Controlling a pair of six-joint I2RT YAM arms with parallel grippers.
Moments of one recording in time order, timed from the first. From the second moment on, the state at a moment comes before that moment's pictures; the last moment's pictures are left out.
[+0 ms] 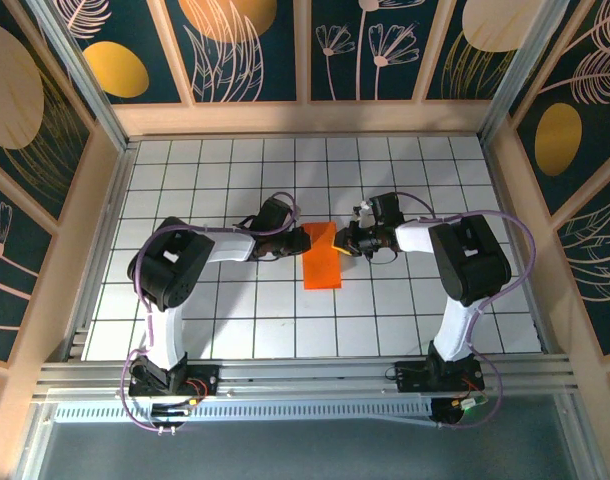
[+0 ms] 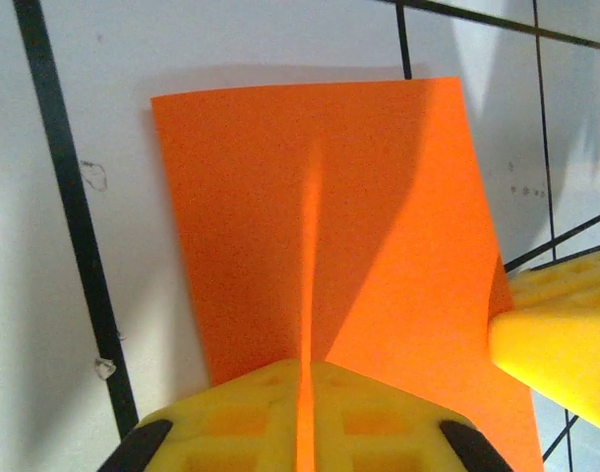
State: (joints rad) left arm -0.60 1.96 1.02 0.10 0.35 -0.71; right arm 0.35 1.85 0.88 0.01 -0.71 0.67
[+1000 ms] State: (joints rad) left arm -1.12 1.69 1.01 -0.11 -0.19 -0.37; right arm 0.35 1.83 0.90 -0.07 -0.73 0.68
